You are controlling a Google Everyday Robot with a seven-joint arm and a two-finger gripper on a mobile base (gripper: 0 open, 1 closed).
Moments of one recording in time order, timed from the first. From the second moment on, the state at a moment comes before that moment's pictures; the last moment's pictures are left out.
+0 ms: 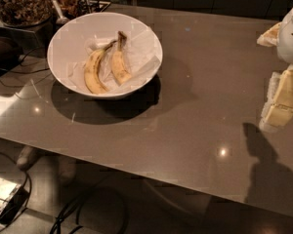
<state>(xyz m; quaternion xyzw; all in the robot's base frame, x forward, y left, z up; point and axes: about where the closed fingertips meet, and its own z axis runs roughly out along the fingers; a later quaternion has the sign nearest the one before) 0.438 -0.217 0.976 -0.60 0.78 -0.03 0.16</state>
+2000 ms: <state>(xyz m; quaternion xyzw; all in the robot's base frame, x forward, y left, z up) 0.485 -0.169 1.004 -0.60 0.78 -0.07 0.17</state>
